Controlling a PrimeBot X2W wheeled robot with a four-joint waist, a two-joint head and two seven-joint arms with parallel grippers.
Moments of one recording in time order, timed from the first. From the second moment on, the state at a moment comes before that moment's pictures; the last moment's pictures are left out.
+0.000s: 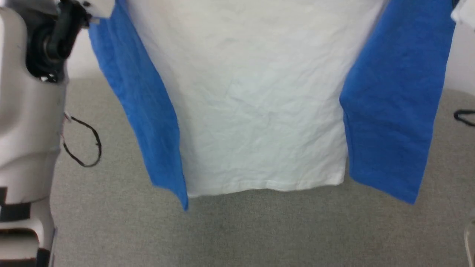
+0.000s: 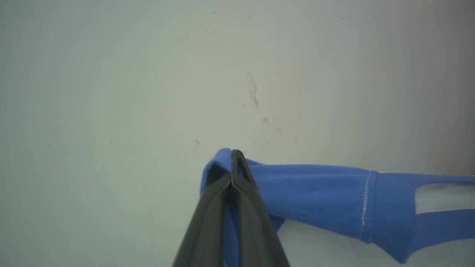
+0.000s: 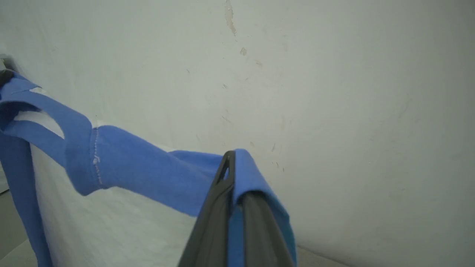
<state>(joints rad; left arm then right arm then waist) -1.04 0.38 -0.26 0.23 -0.62 0.04 0.26 -0.96 -0.21 -0.06 0.01 0.51 0.13 0.88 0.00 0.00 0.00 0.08</state>
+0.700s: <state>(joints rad) -1.44 0.43 -0.27 0.53 -0.48 0.04 0.04 -1.47 -0.06 -0.07 0.41 0.26 0.13 0.44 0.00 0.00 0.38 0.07</state>
